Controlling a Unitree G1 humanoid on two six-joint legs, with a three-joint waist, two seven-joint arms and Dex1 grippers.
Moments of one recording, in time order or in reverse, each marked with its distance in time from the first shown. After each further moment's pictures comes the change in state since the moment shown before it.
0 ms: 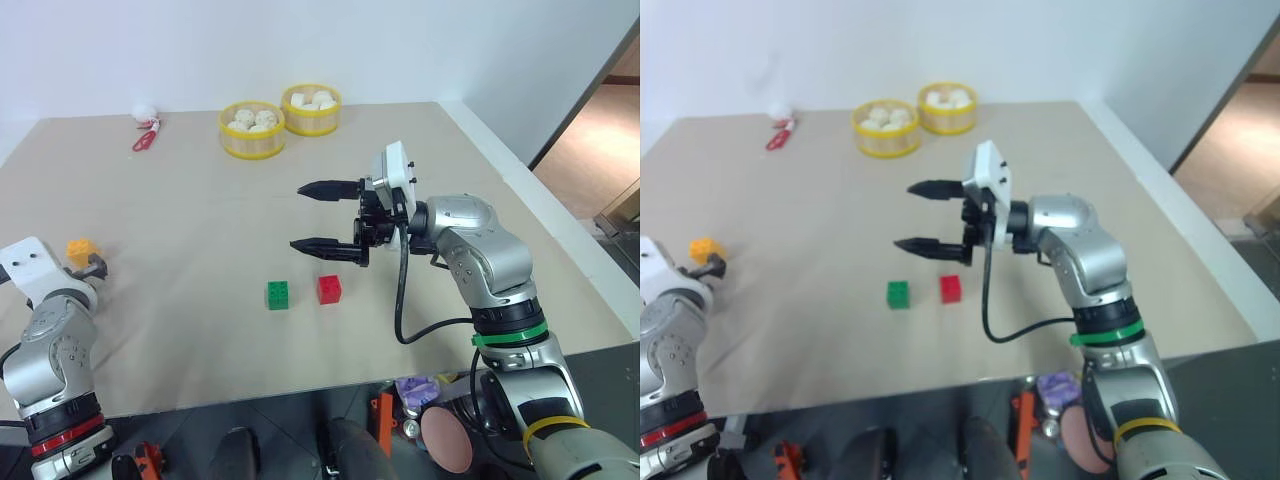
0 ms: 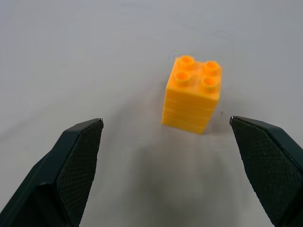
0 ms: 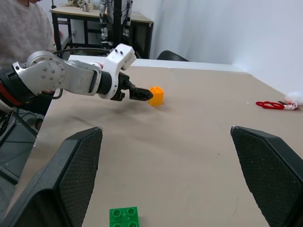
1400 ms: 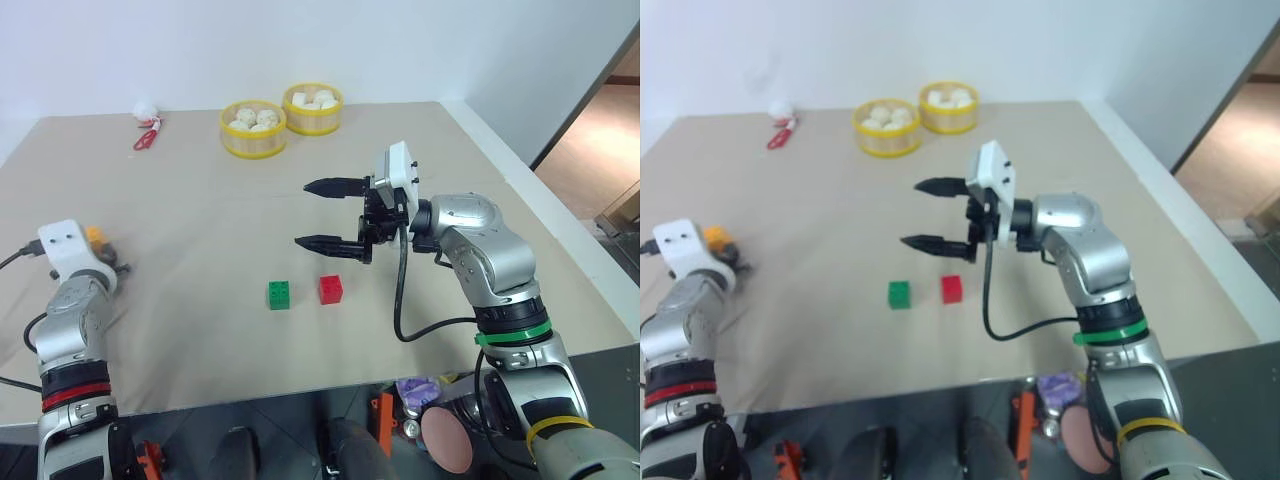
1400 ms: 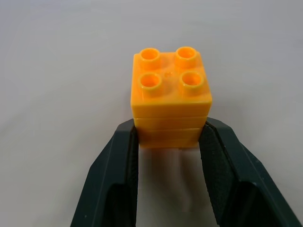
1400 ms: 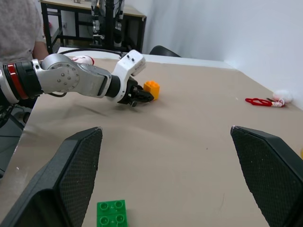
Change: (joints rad) left arm -0.127 0.087 -0.163 0.297 0.049 -0.254 -0.243; right arm 0.000 -0.021 0.000 0.029 -0.028 -0.039 0.004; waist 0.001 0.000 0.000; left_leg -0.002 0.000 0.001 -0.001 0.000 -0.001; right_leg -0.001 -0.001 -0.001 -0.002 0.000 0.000
